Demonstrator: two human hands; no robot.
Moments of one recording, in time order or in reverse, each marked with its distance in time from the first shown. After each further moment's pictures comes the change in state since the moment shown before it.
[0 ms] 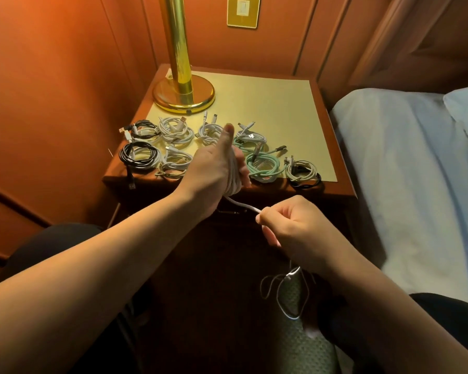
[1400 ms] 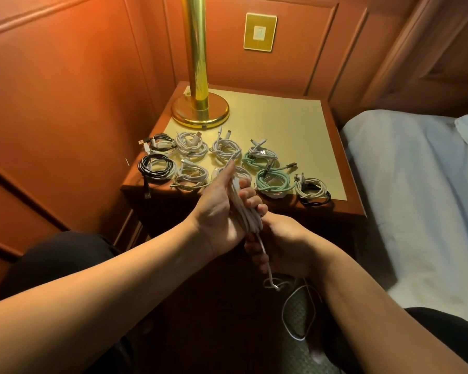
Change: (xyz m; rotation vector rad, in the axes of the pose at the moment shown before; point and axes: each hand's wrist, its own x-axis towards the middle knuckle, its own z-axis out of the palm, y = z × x) left_hand -0.031 0.000 0.013 -0.715 0.034 -0.368; right_hand 0.048 0.015 0.025 0.670 -0.340 0.514
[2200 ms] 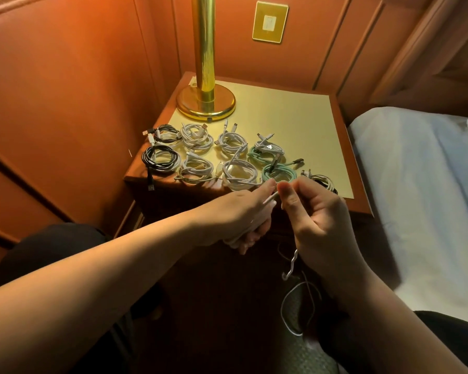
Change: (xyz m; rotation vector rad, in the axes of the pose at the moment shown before) left_hand -0.004 0.016 -0.014 1.344 -0.250 -0.064; right_hand -0.034 0.000 -0.004 -0.580 0.537 -1.055
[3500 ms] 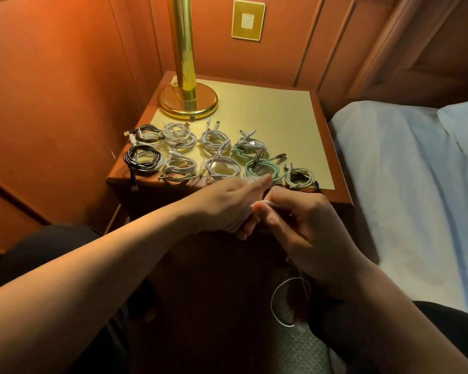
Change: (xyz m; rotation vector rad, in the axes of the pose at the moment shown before) left_hand 0.005 0.009 0.000 0.118 0.022 0.219; right_hand -0.012 -0.007 -0.025 -0.149 -0.249 -0.145
